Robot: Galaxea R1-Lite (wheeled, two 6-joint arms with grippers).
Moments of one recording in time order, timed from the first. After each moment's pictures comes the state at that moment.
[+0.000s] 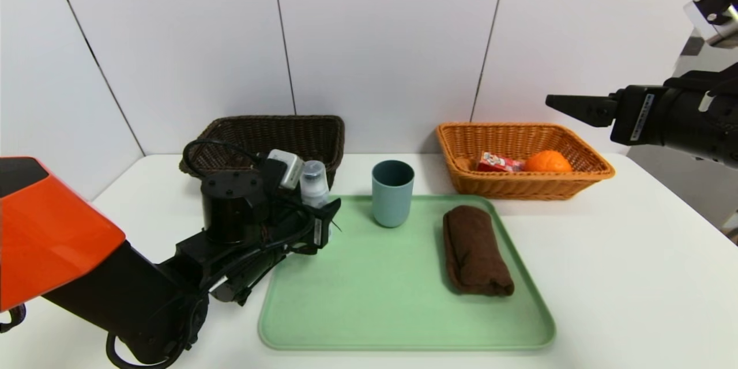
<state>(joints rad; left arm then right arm) -0.56 1.93 -0.60 -1.18 0.09 -0.05 0.28 1.35 -0.96 -0.24 0.00 0.07</state>
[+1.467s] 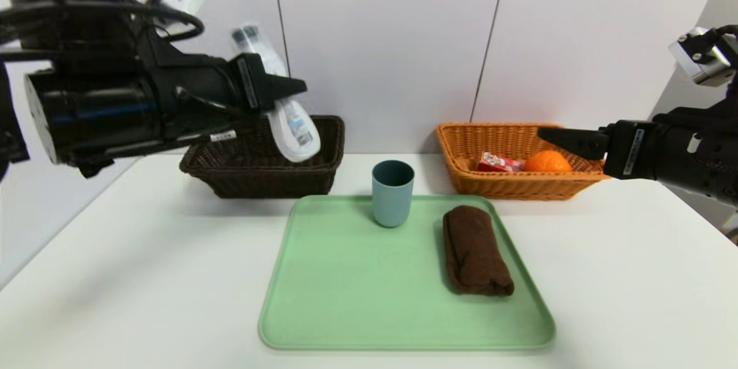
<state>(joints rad) -0.48 1.50 -1.19 -0.20 -0.11 -0.42 0.31 1.33 -0.86 -0.24 -0.01 0.14</state>
